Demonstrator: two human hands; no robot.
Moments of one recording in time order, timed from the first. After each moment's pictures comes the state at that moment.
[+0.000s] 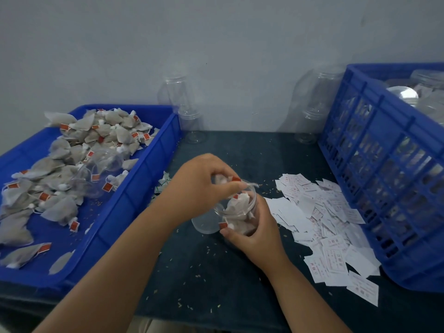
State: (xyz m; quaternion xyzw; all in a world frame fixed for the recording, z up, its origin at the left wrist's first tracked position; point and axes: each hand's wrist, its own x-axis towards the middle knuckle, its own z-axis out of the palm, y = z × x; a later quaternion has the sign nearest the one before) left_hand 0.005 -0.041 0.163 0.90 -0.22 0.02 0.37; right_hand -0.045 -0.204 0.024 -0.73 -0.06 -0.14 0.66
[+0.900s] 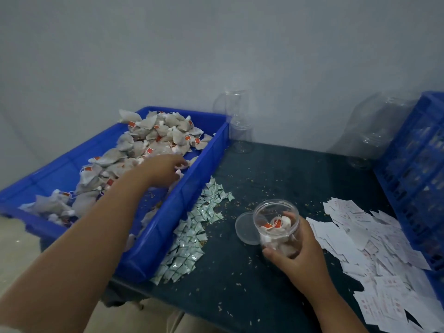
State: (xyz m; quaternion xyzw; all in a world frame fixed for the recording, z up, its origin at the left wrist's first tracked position) left_hand 0.099 0.152 0.145 0.99 -0.02 -0.09 0.12; right_hand -0.048 -0.202 0.012 -0.78 -0.10 -0.09 0.62
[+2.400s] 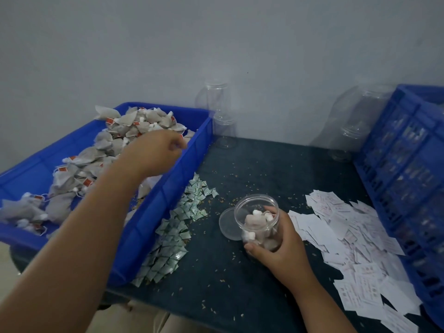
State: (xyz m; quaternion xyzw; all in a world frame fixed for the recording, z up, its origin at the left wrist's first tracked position) left_hand 0.069 0.092 0.199 0.99 -0.04 0.06 0.15; right_hand -0.043 -0.200 0.013 -0.75 -0.09 -0.08 0.65
